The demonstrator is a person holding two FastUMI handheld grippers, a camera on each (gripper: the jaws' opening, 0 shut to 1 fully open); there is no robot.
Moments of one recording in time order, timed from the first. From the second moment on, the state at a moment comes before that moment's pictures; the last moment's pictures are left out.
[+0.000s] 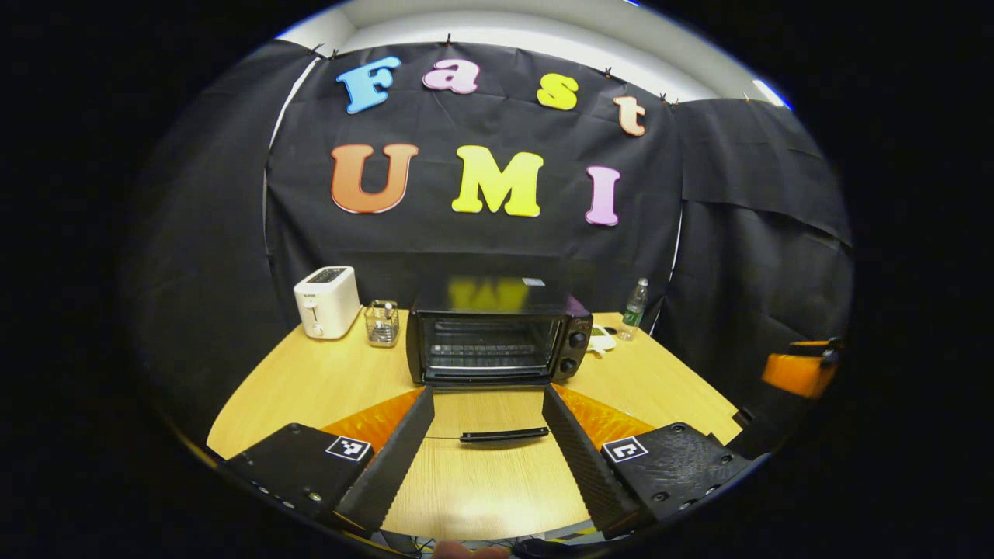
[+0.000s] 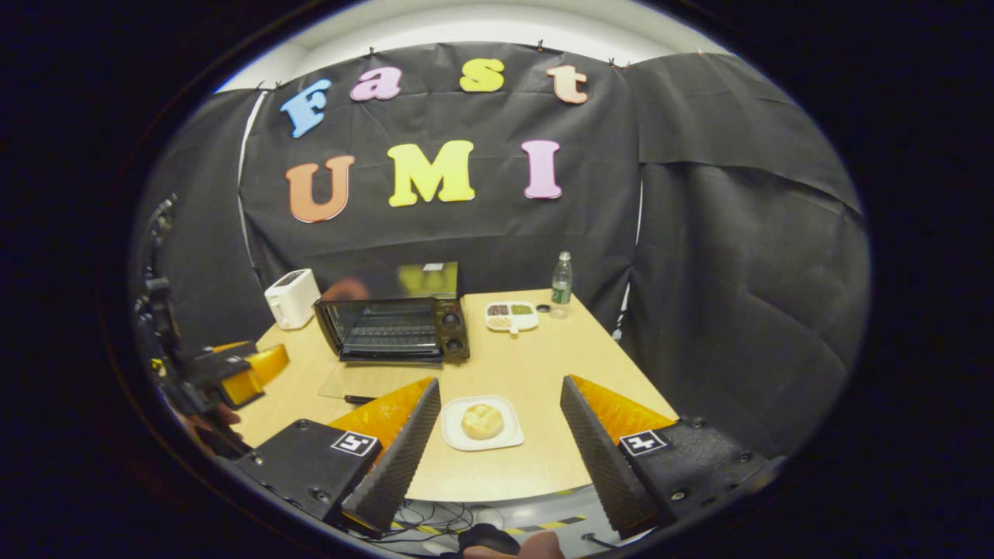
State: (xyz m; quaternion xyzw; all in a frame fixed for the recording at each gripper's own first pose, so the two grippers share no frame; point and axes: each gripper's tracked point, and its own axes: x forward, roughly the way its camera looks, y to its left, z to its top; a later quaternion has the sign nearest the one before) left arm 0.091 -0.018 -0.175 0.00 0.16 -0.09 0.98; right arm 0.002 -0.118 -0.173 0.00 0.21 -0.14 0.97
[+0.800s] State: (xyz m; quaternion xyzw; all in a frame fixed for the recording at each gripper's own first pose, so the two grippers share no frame) left arm 0.059 0.017 -0.075 -0.01 0.11 -0.01 0.99; right arm 0.098 -0.147 -0.382 0.05 0.33 -0.13 0.93
